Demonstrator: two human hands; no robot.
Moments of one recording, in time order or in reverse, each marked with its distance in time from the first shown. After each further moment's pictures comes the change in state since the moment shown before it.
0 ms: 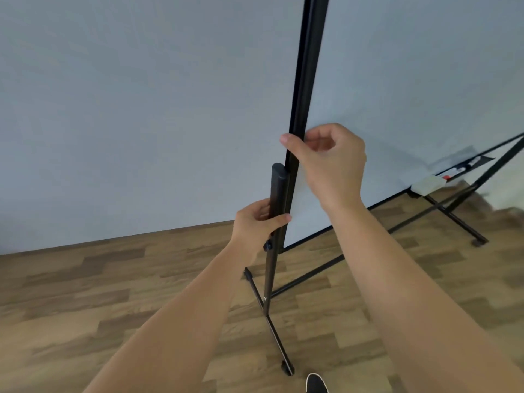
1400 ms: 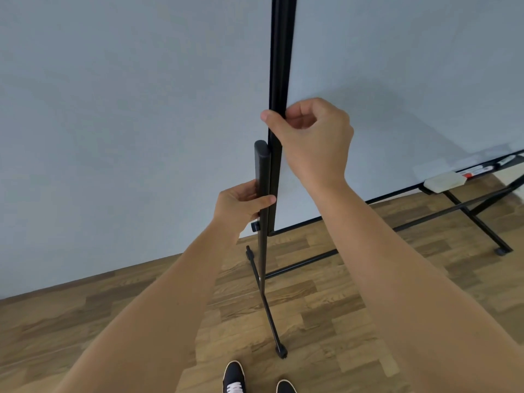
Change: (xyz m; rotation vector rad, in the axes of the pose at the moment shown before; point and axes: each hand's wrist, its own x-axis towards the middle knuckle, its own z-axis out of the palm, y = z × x) left_hand 0.257 0.101 -0.177 0.017 -0.129 -0.012; right_hand 0.157 -0.018 0.276 -0.102 0.118 -0.048
